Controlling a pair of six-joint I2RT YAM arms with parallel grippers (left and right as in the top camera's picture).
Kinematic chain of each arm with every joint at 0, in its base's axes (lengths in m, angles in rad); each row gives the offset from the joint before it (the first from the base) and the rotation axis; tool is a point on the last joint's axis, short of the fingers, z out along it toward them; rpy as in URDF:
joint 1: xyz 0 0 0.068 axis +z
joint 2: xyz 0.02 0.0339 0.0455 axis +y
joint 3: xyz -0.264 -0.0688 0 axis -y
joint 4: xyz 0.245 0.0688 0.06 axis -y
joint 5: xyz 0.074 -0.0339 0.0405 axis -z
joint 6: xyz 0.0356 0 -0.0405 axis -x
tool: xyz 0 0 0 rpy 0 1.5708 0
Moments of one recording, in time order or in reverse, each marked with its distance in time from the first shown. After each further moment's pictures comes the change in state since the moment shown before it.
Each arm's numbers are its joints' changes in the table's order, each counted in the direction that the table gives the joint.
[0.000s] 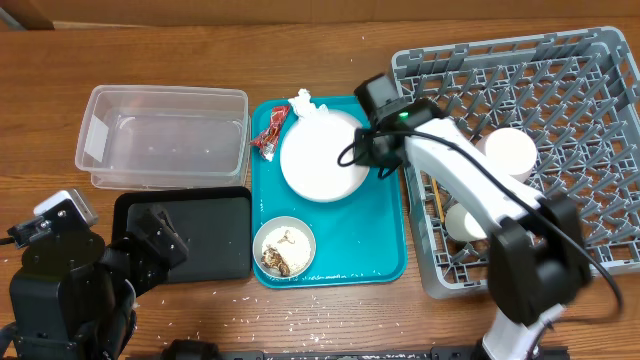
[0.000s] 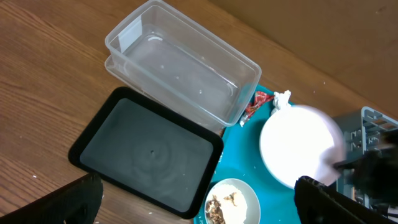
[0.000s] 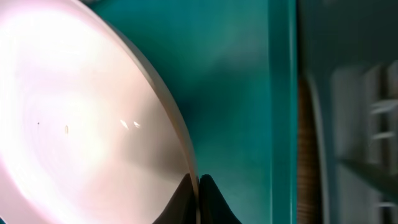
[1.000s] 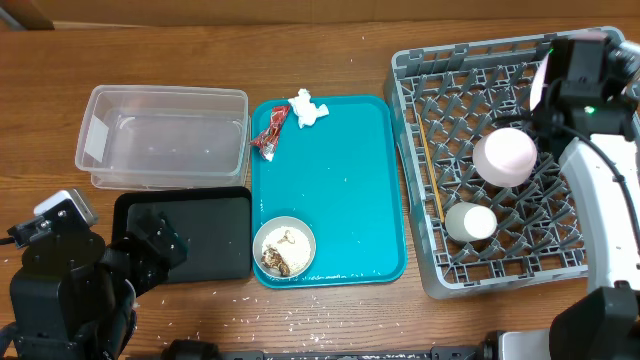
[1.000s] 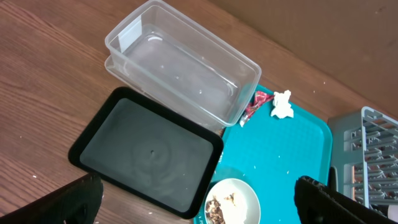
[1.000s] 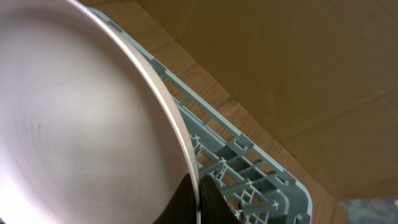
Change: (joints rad) left arm 0.000 0.000 0.000 0.000 0.000 0.000; right arm -0.561 -0.286 -0.129 0.129 0.902 0.248
